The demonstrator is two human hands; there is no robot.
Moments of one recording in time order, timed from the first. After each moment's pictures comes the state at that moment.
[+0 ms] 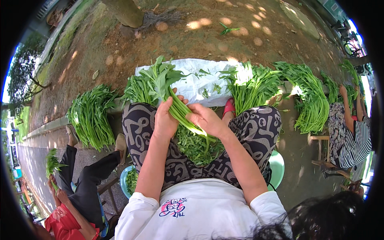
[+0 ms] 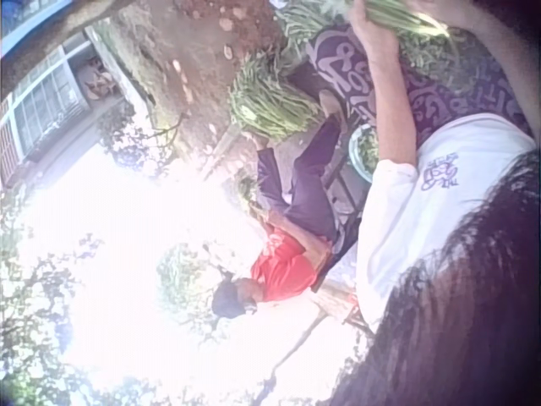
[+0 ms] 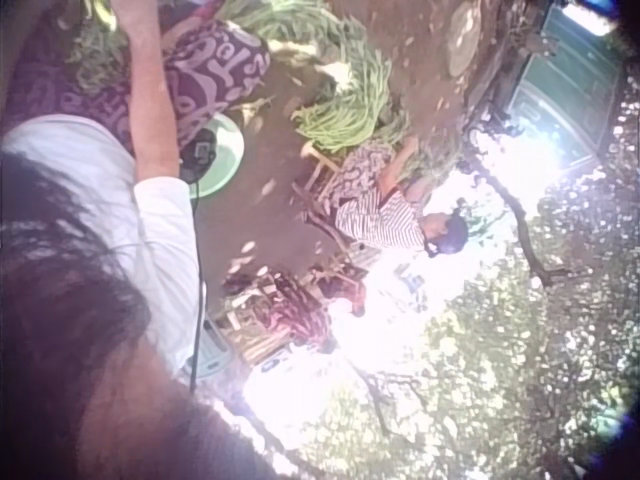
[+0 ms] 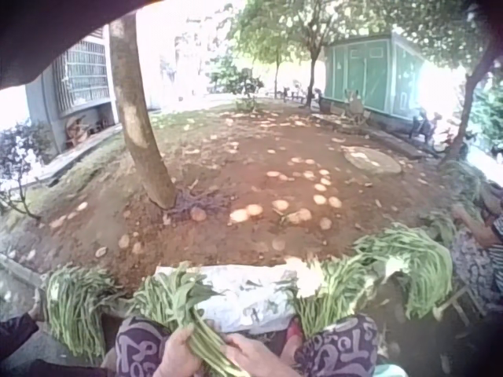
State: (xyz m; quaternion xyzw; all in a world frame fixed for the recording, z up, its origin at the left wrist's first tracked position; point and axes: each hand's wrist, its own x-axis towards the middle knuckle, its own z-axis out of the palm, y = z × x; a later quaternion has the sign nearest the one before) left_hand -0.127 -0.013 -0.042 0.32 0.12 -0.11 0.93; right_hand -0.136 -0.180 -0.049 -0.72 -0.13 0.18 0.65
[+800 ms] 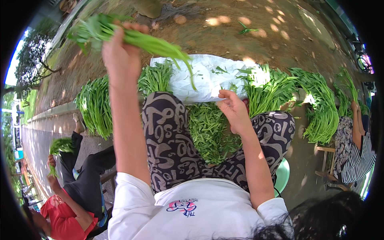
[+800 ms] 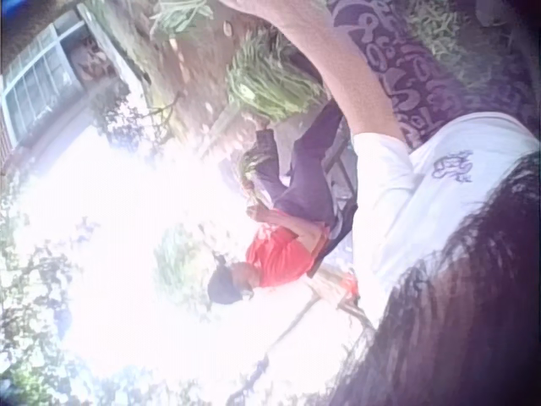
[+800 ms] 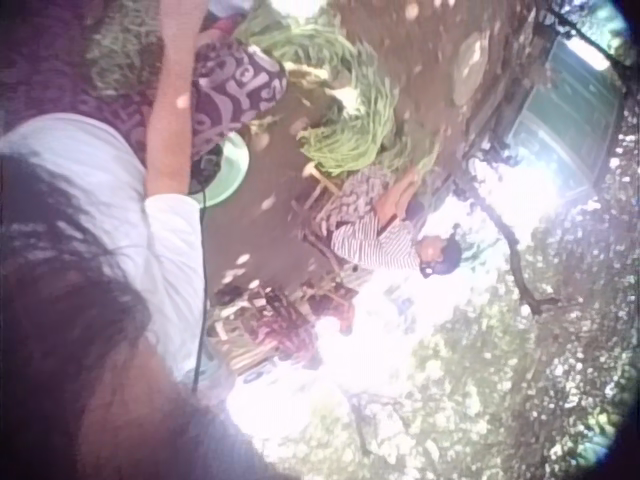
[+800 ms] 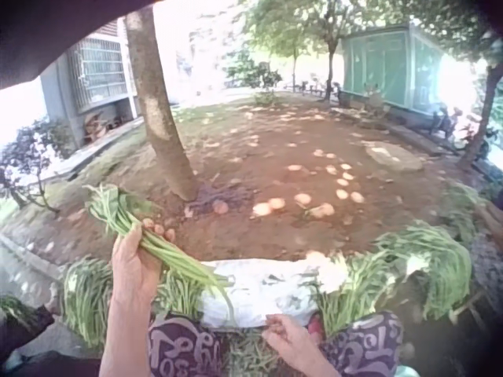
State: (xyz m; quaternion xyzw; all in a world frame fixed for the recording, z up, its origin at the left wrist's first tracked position) left_hand -0.013 0.081 0.105 0.42 -0.10 0.20 0.88; right_hand -0.124 -0.198 -0.041 -0.74 -0.05 0.09 0.66
